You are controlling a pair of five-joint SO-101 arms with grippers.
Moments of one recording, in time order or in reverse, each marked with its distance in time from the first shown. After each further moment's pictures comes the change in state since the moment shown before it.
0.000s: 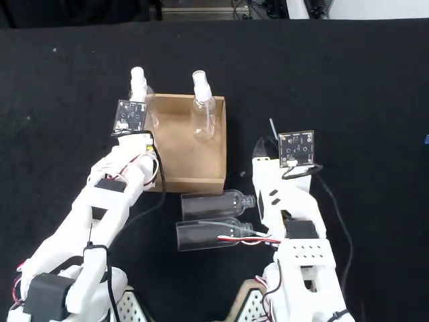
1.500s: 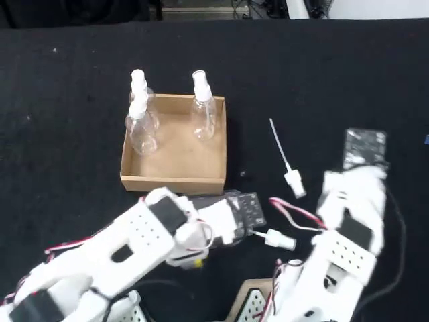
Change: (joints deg) left arm 38.5 -9.0 -16.1 60.8 -29.5; right arm 37.7 0.0 -13.2 28.4 21.0
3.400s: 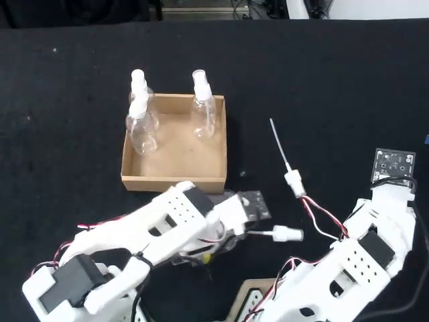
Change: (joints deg) left arm -1.5 21.0 -4.1 -3.7 2.5; right arm 14.5 0.0 0.0 1.0 11.8
